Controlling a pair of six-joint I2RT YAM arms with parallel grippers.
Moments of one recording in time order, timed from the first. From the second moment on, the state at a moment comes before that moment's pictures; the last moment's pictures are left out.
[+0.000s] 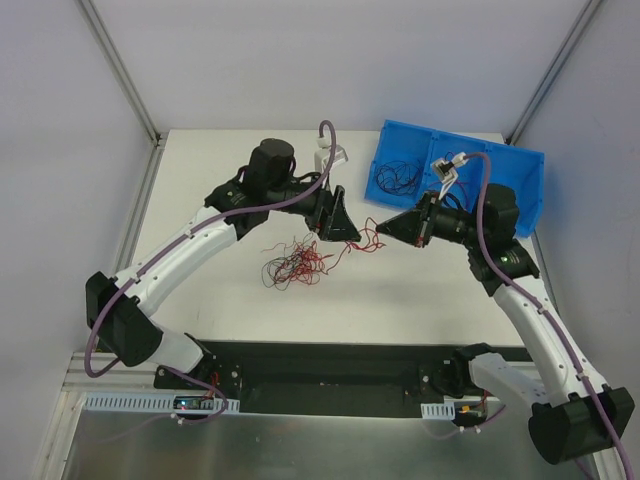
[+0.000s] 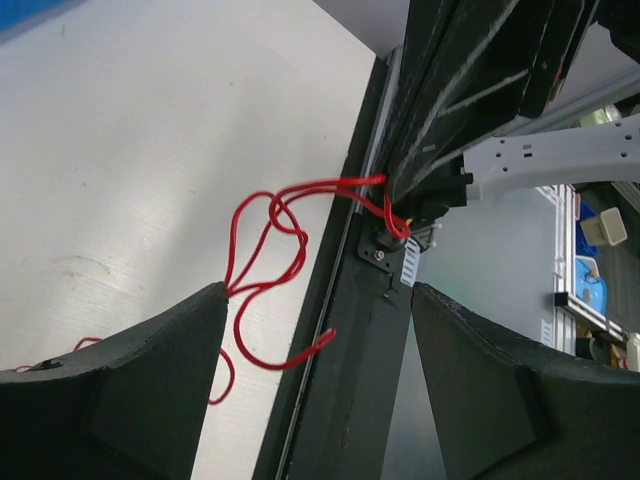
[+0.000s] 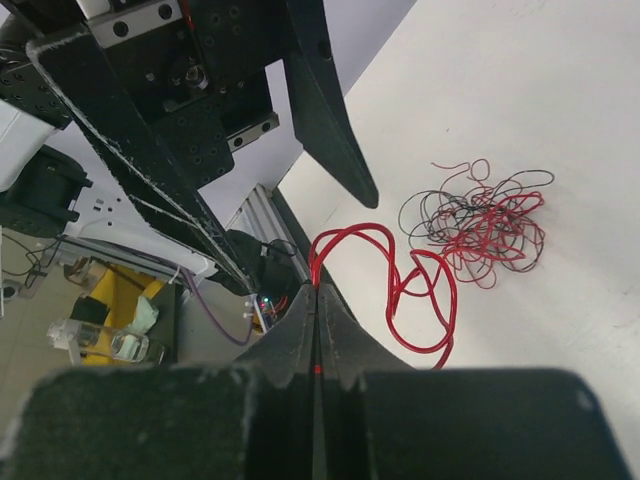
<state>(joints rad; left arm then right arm) -0.66 1.44 1.39 -0.41 0.82 -0.32 0.27 0.93 0.89 -0.13 -0.90 0.63</state>
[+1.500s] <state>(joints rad) -0.66 1.34 1.22 -0.16 0.91 -0.40 0.66 0.87 0.82 -0.09 -0.41 0.41</state>
